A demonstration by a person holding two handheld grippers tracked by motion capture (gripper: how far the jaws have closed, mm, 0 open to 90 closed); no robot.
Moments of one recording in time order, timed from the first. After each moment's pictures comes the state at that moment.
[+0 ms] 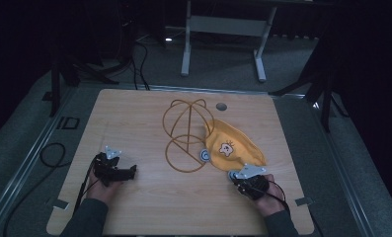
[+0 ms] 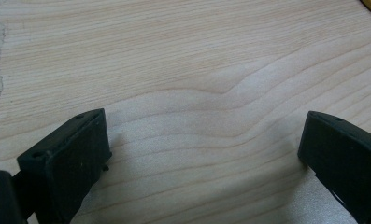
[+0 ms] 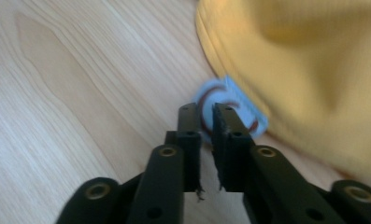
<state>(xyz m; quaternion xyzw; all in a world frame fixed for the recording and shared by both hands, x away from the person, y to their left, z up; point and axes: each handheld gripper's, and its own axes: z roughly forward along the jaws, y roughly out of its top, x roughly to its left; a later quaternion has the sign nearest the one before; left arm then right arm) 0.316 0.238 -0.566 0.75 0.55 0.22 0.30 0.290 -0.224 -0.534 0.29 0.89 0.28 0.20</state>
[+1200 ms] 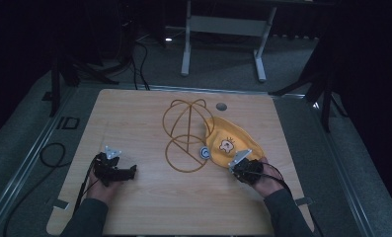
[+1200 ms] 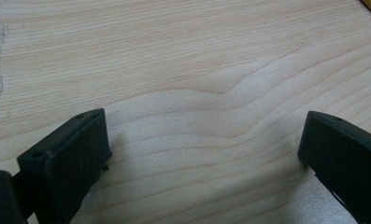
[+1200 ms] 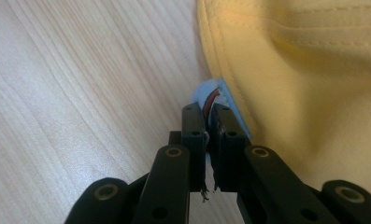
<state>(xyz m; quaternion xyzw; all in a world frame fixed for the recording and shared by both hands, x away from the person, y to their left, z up) 0.316 0.238 -0.566 0.75 0.55 0.22 0.30 0.334 -0.210 -0.514 0.24 0.94 0.17 0.16</state>
